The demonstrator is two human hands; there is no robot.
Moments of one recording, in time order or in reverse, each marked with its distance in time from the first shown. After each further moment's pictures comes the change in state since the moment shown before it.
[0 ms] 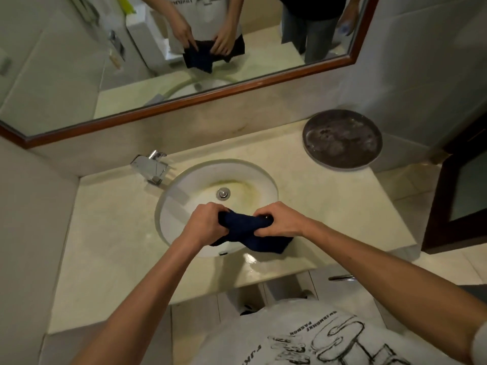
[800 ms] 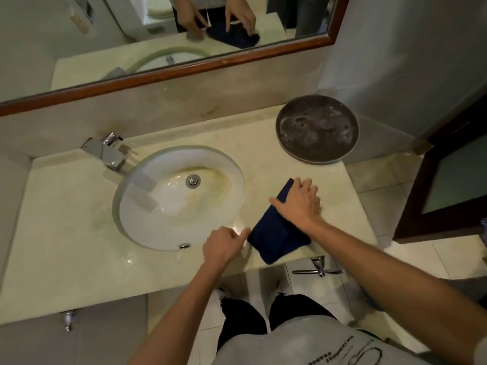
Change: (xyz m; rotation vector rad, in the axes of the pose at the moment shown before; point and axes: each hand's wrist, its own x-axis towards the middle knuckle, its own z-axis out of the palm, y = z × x) left_hand 0.029 0.090 0.157 -0.166 -0.070 -0.385; right_hand -0.039 0.092 -0.063 -0.400 0.441 0.690
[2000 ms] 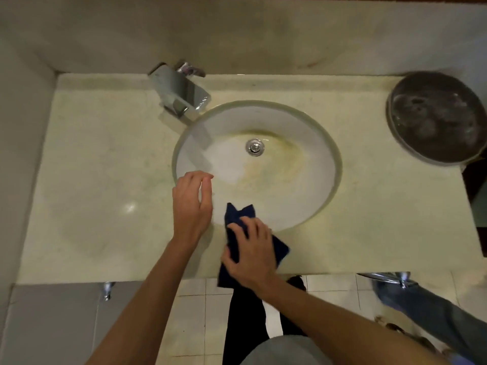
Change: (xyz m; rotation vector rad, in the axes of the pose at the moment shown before) left_hand 0.086 -0.247 -0.110 -0.450 0.599 0.256; right_hand -0.154 -0.224 0.234 0.061 0.126 -0.624
